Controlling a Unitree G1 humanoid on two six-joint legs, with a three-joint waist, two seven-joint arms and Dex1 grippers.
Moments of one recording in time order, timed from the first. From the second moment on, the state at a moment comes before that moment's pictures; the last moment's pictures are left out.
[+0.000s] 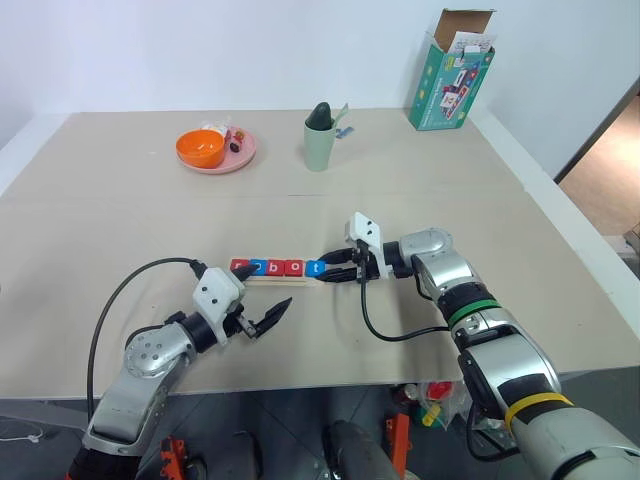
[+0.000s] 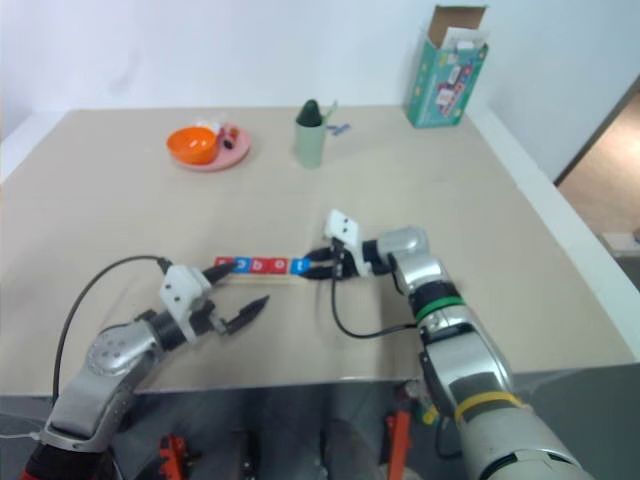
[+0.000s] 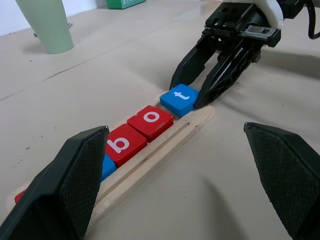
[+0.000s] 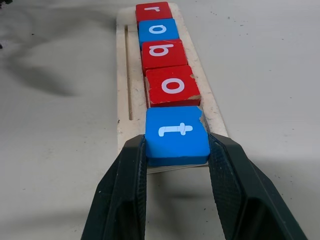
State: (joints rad) left arm -0.04 0.42 -0.07 -0.35 -0.27 0.22 -0.60; right arm -0.96 -0.33 0.23 0.91 0.05 -0.04 1.30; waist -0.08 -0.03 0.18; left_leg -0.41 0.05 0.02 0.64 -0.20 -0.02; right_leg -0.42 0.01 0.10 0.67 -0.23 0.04
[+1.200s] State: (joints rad) left arm -0.04 0.45 -0.08 -0.37 -0.24 0.22 -0.61; right arm -1.00 -0.30 0.16 0.94 0.08 0.00 1.31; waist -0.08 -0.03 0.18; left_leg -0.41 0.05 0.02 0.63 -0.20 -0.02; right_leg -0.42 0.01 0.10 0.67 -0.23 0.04
